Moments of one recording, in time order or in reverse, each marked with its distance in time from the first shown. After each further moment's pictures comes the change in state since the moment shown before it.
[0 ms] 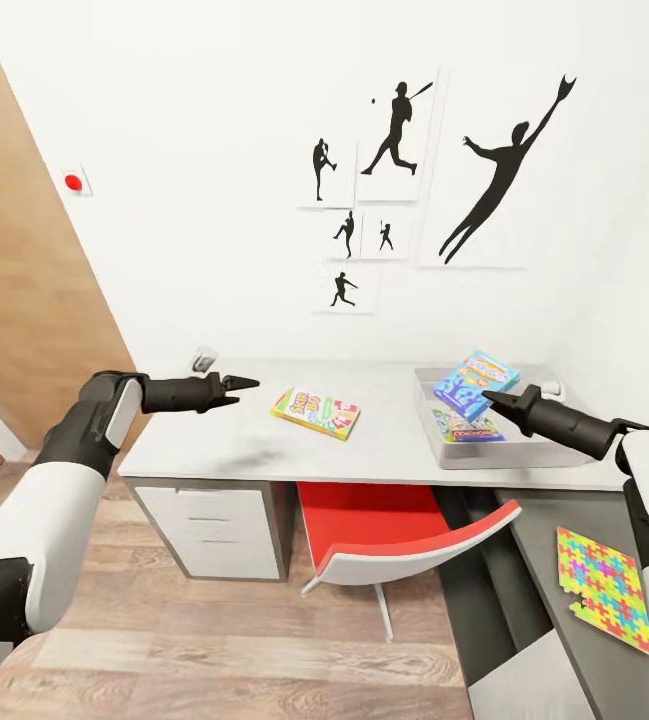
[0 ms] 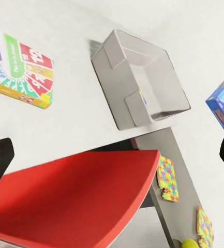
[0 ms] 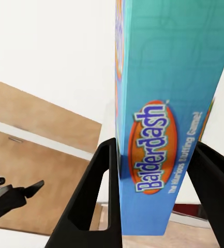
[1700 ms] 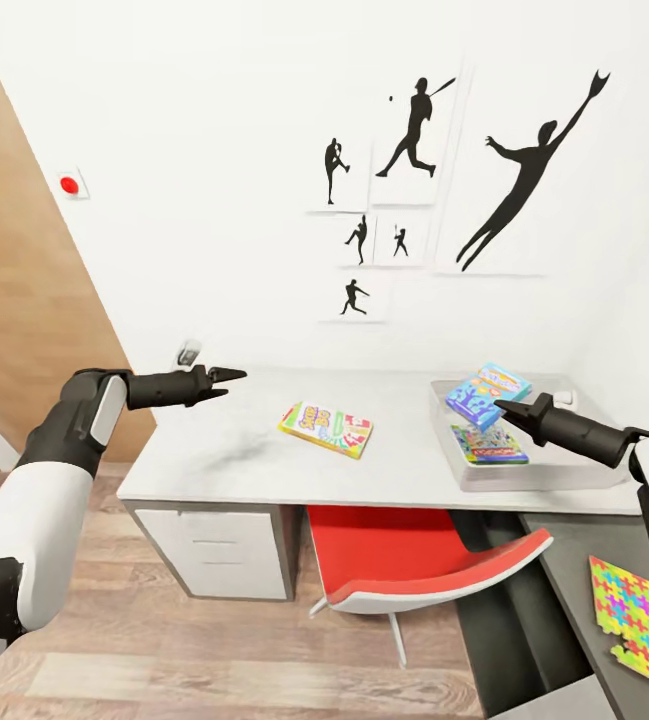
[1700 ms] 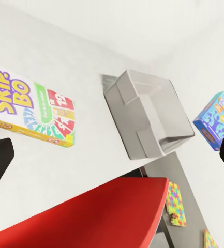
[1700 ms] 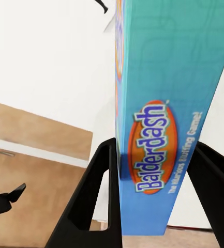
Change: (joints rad) left arm -0.001 0.024 0.052 -0.022 0.002 -0.004 -0.013; right arm -0.003 -0.047 -0.009 0.091 -0.012 0.000 0.009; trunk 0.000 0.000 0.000
